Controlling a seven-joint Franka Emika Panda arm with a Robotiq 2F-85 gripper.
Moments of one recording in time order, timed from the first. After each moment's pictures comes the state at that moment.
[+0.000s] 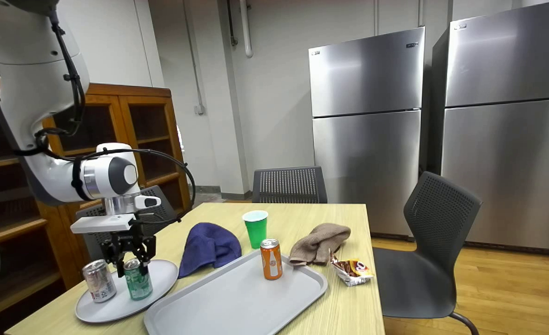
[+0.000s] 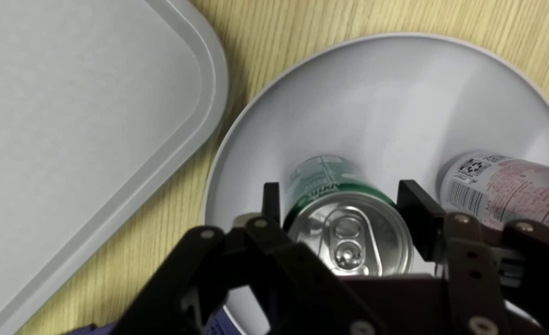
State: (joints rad) arm 0.33 0.35 0.18 -2.31 -0.07 2.52 0.23
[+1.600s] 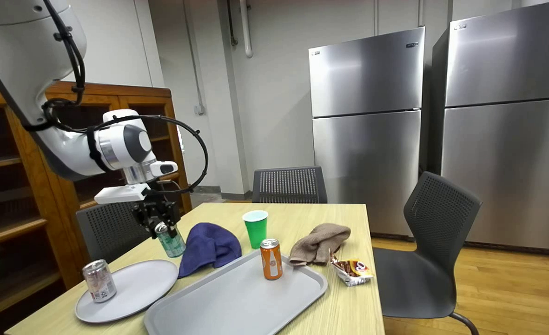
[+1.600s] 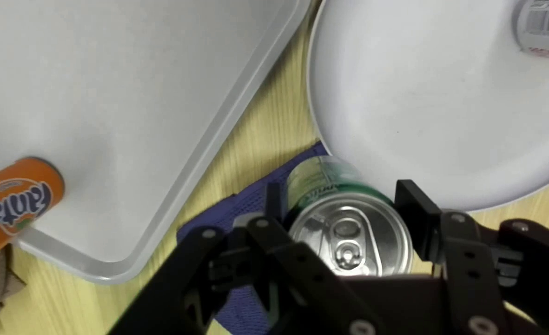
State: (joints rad) arm 0.32 0.18 0.07 -2.33 -0.22 2.55 0.45
